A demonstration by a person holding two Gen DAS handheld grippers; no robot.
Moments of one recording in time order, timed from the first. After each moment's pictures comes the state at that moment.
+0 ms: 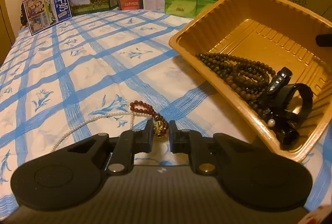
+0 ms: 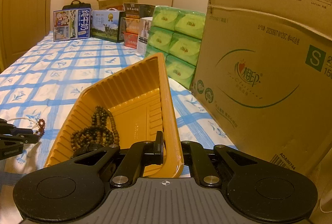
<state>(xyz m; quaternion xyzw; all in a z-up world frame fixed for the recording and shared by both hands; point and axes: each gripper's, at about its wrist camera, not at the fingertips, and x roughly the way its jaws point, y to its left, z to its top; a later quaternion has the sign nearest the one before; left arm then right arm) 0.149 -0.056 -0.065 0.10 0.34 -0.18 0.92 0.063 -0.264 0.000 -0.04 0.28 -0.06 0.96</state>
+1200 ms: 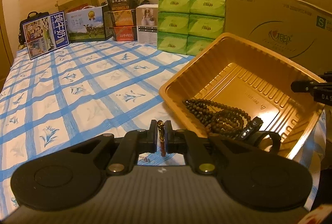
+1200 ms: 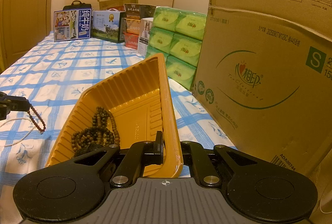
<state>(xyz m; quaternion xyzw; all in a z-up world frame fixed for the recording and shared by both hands) 0.140 -0.061 0.002 0.08 0.28 -0.21 0.93 0.062 -0.263 0.000 -0.04 0.28 -0.06 0.96</state>
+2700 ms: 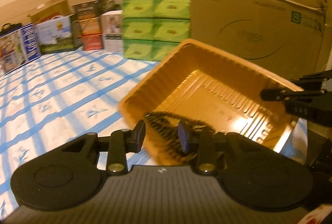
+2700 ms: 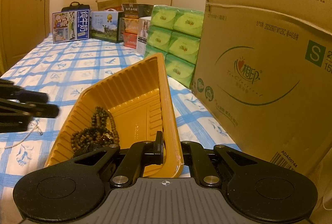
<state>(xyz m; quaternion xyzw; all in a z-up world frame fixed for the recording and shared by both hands) 0.140 -0.109 0.011 0.09 0.28 -0.27 0.92 0.063 -0.264 0.001 -0.04 0.28 -0.06 0.96</state>
